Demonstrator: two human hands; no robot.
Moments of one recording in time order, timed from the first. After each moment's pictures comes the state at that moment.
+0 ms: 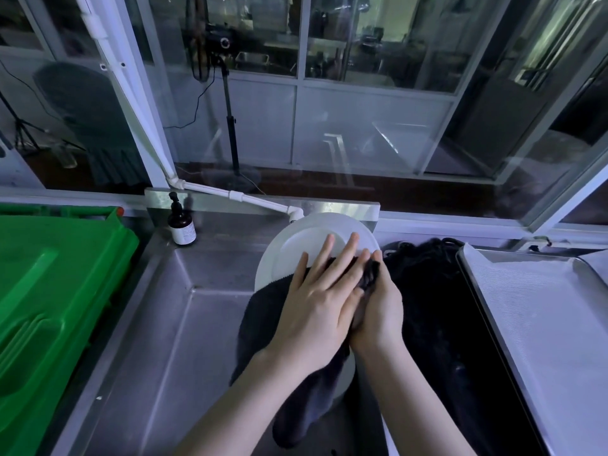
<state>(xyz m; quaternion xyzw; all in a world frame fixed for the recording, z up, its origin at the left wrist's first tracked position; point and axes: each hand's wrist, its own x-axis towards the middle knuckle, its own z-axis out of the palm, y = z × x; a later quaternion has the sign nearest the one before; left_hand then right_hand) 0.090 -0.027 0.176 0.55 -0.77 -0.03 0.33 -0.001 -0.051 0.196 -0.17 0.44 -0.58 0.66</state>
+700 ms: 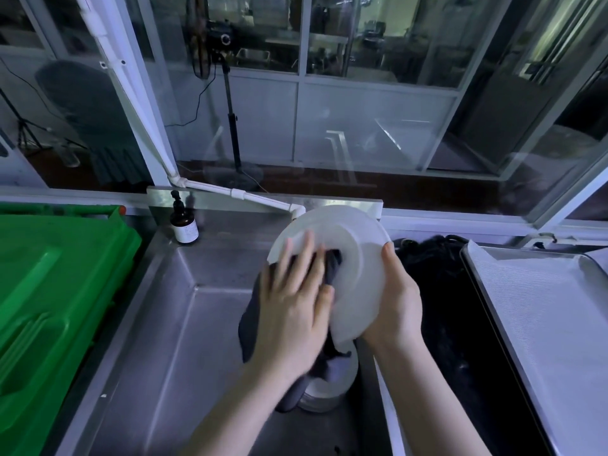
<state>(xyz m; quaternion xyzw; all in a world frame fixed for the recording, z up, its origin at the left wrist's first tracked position) 0.111 -0.018 0.156 0.63 -0.69 -0.01 0.36 -0.013 -0.052 0.200 -0.24 0.48 -0.58 0.61</state>
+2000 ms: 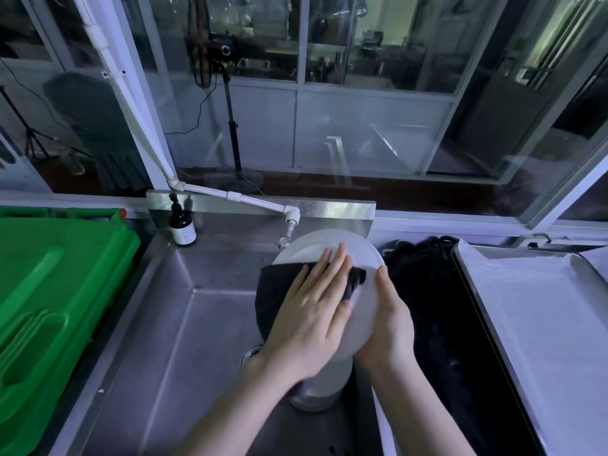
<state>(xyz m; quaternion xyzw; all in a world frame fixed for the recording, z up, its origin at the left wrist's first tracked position) 0.080 -0.013 0.157 0.52 -0.78 -0.07 0.34 -0.038 -0.025 0.181 -0.19 0.43 -0.57 0.68</state>
